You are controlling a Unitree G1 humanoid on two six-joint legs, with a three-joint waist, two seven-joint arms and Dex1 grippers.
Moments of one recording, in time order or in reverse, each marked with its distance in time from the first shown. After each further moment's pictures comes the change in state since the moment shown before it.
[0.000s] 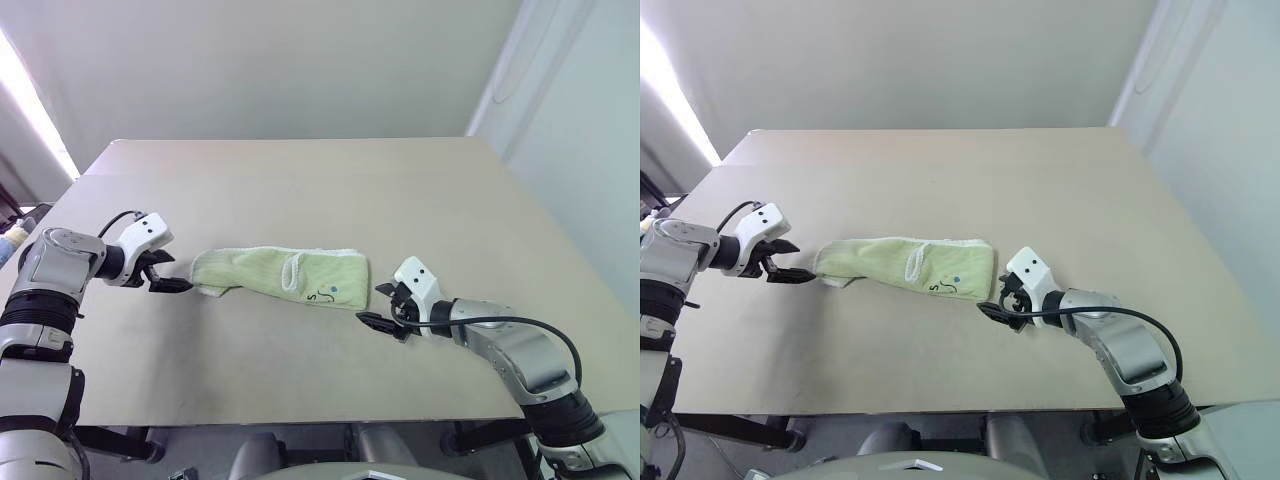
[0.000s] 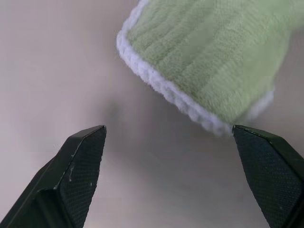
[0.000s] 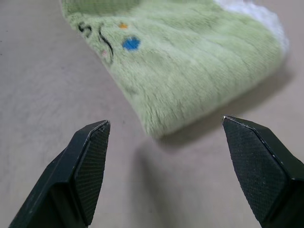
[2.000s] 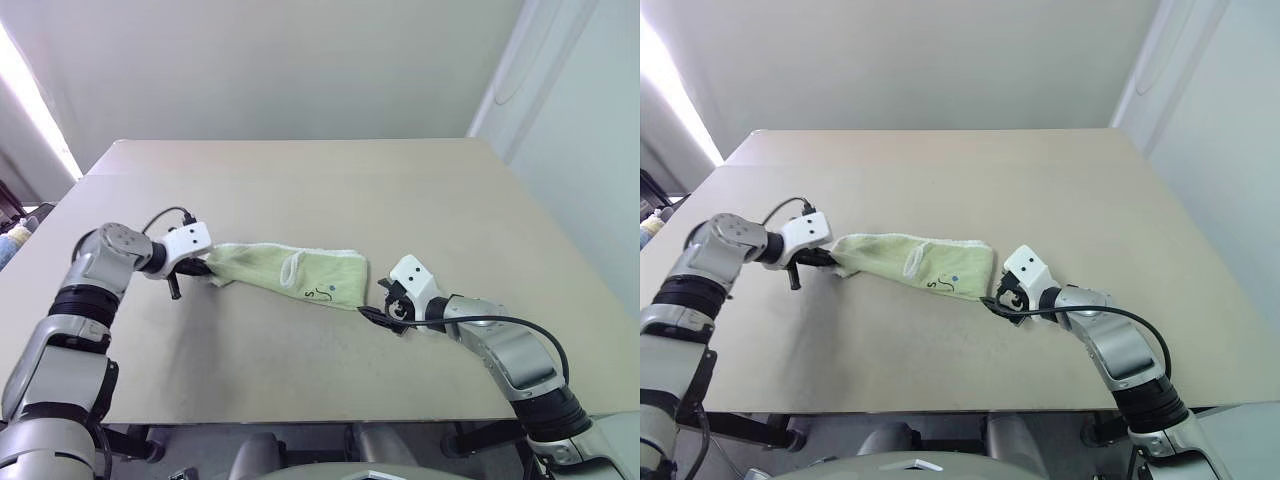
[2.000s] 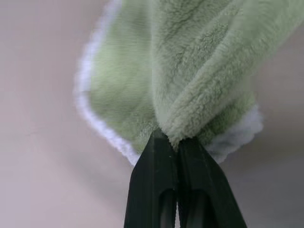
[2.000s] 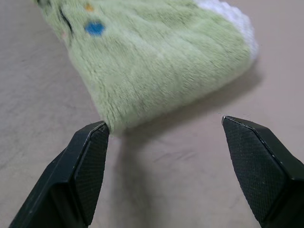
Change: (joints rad) left arm -0.126 -0.103 -0.077 0.145 0.228 -0.325 0.210; right arm -0.005 0.031 0.020 0.066 -0.105 -0.065 -0.036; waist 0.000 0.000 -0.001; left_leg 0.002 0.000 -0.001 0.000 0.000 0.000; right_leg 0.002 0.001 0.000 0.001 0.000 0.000
